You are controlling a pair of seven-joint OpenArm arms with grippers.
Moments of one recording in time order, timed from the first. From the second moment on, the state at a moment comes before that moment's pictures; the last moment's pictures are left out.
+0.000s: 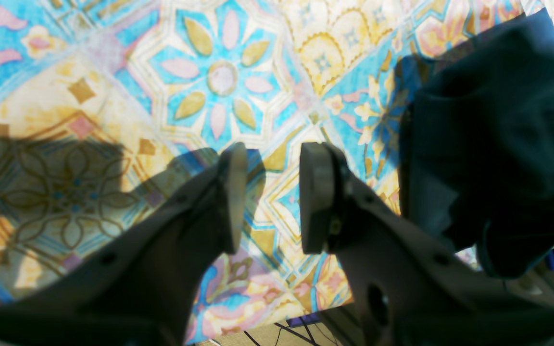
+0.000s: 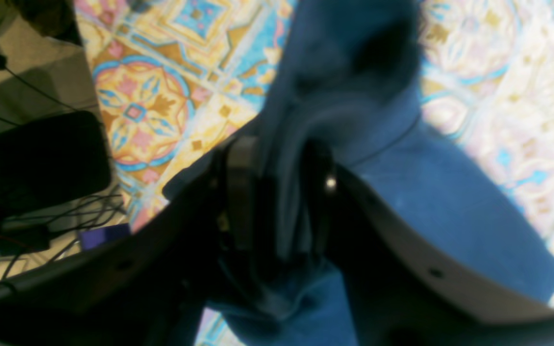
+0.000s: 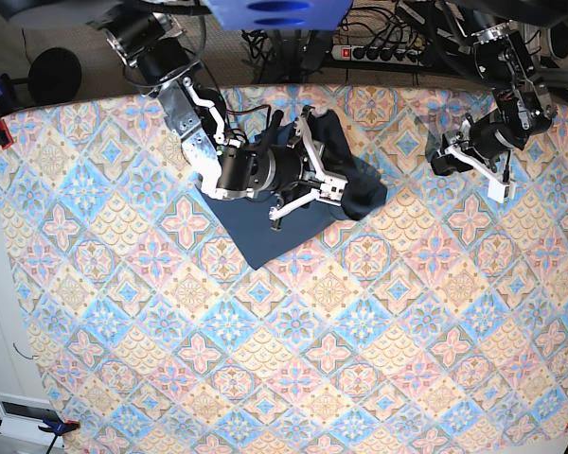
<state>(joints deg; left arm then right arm) 14.7 -12.0 -31.8 98.2 -46.5 -17.0 68.9 5.1 6.2 -31.1 103.1 19.3 41.1 -64.0</state>
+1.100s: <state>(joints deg) 15.6 -12.2 -21.5 98.2 -46.7 -17.0 61.3 0.8 13.1 1.0 101.8 27.7 40.9 -60.1</state>
